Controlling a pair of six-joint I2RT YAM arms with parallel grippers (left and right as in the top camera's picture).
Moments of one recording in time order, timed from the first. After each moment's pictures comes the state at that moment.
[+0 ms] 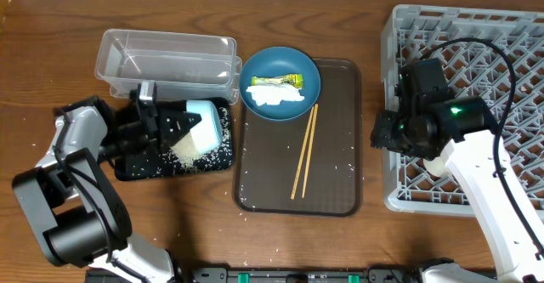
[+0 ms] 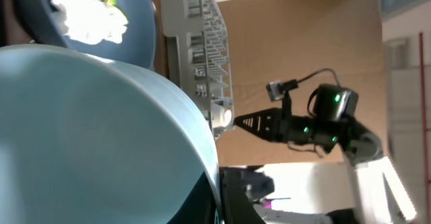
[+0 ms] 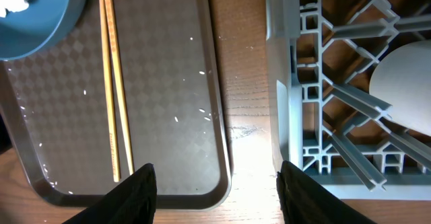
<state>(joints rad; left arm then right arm) 0.40 1.80 1.10 -1.37 1.46 0.68 0.23 1.40 1.22 -1.13 -0.07 0.46</state>
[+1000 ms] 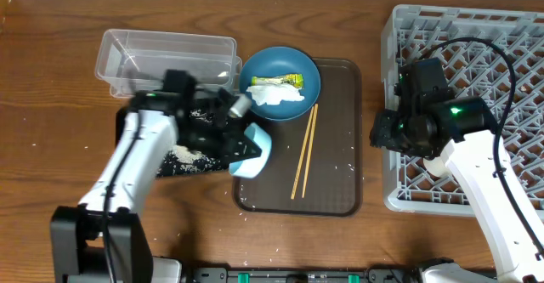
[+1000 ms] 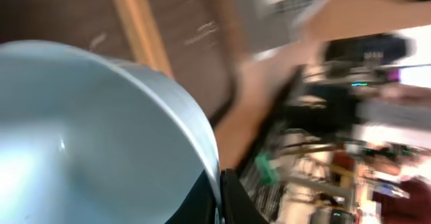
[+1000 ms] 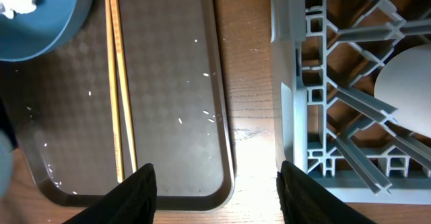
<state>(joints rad) -0.13 1.57 1.10 -1.08 0.93 0.27 0.23 1.40 1.22 -1.12 -0.08 0.46</state>
